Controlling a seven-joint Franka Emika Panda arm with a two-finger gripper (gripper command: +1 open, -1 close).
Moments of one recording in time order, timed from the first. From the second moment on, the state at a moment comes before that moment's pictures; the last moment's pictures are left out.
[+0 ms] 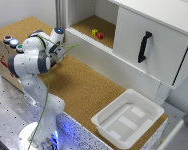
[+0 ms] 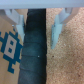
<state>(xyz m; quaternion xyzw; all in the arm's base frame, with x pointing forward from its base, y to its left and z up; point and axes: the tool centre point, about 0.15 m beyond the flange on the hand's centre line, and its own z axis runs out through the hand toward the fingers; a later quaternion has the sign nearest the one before) 0.333 0.356 0.303 -0.98 -0.02 -0.02 0.21</state>
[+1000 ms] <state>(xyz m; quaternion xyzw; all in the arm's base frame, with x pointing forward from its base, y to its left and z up) 0.336 0.308 0.303 -0.98 0.01 -0.01 0.21</state>
